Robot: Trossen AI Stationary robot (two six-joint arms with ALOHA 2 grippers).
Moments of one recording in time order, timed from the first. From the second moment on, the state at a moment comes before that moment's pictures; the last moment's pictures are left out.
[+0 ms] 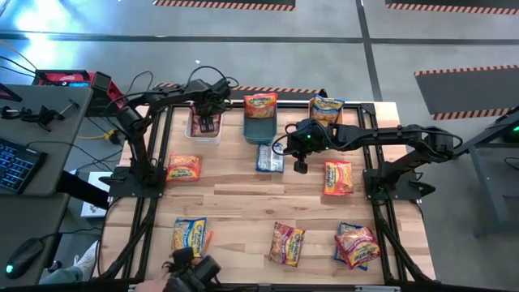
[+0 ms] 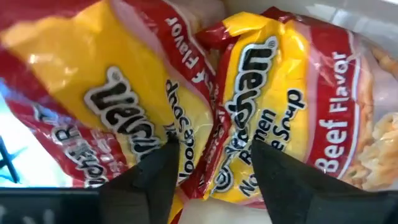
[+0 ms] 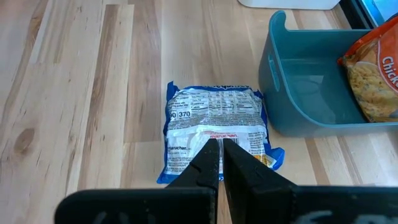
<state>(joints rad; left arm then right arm) 0.81 1.88 1.30 -0.96 -0.36 0.58 -0.25 1.42 0.89 -0.24 -0.09 -0.18</state>
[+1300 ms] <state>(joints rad) 0.72 1.48 1.09 -0.66 -0.32 0.45 -0.35 1.42 0.89 -0.20 -0.14 -0.25</state>
